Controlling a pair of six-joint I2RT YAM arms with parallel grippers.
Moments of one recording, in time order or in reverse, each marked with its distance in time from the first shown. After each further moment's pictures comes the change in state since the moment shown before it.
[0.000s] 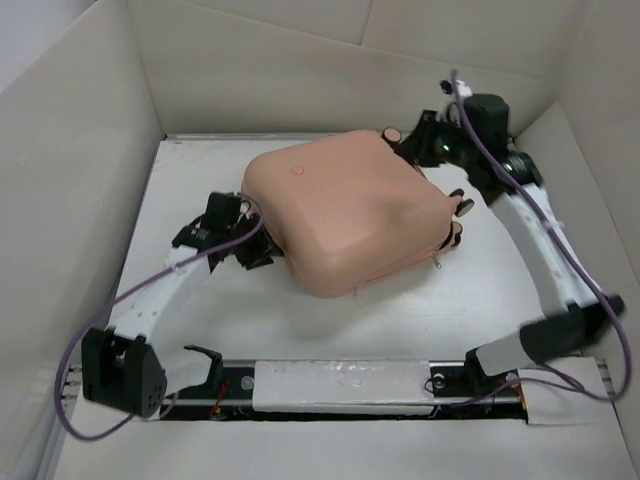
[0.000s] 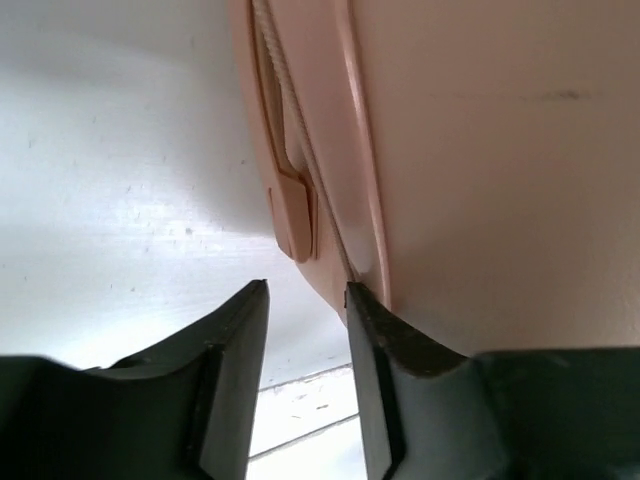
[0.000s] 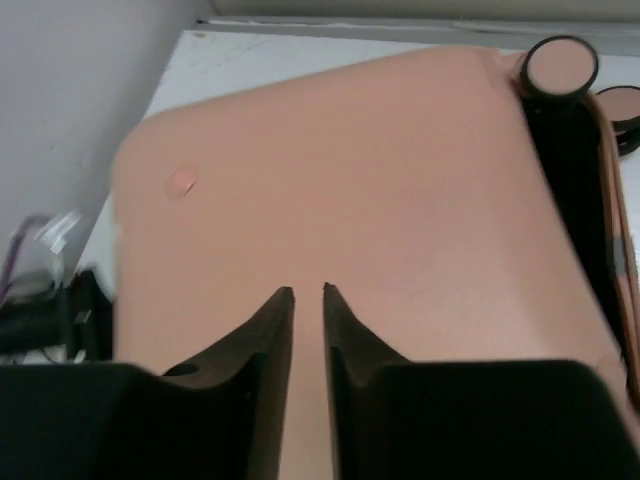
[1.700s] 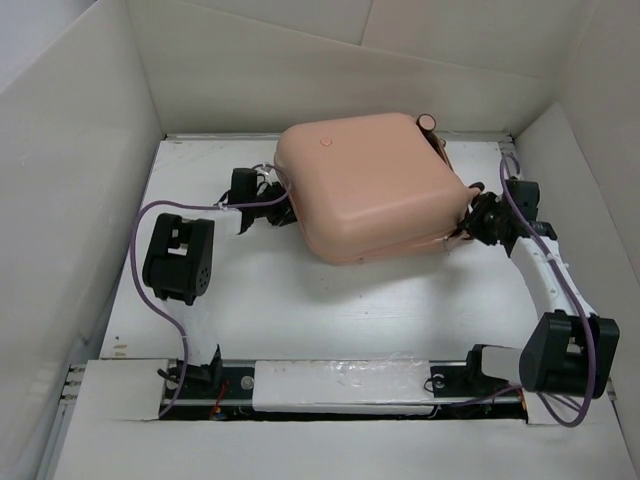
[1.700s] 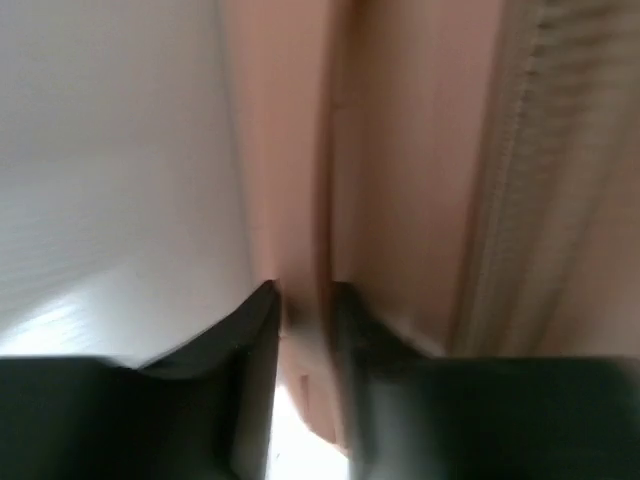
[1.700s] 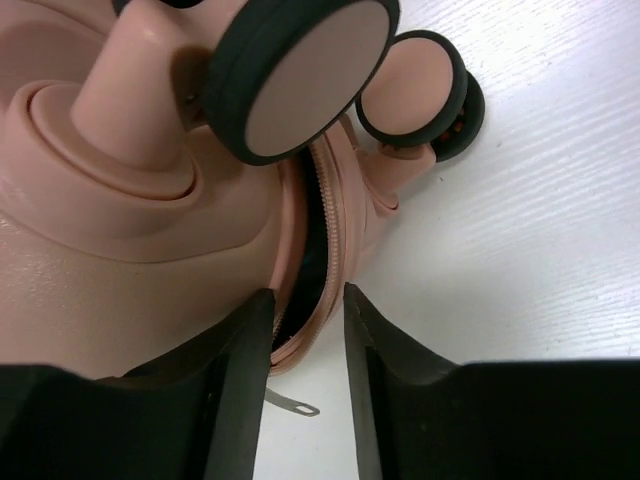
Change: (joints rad) left arm 0.090 0.753 0.194 0.768 0.343 -0.026; right arm -0.438 -0.302 -0.839 0.123 0.187 0.163
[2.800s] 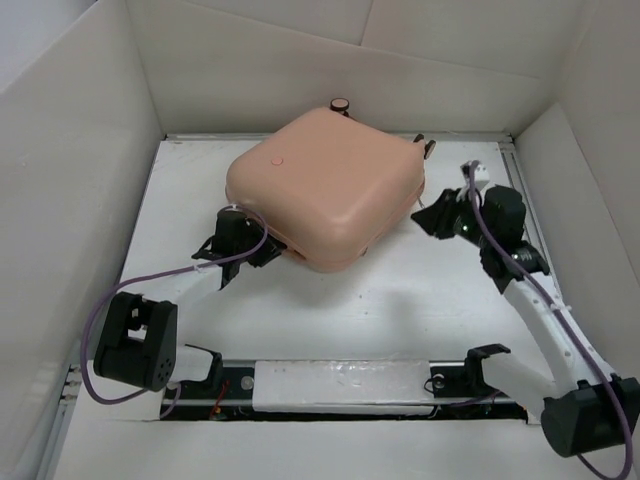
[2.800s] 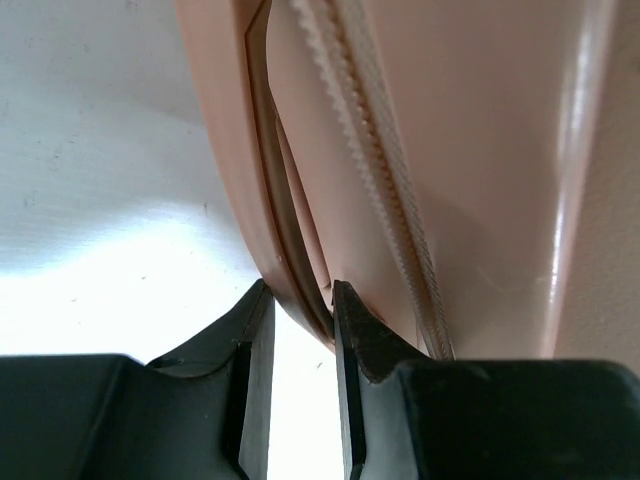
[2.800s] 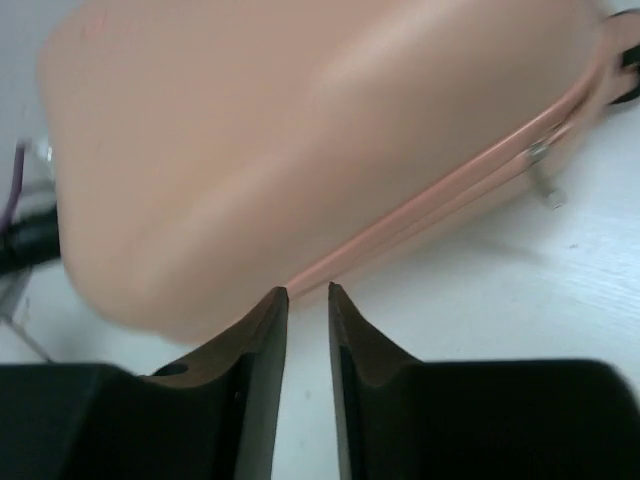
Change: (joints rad) left arm -0.072 -0.581 -0.476 -0.113 -0.417 -0.146; right arm 0.277 -0.223 0.006 0.231 -0.281 -0.140
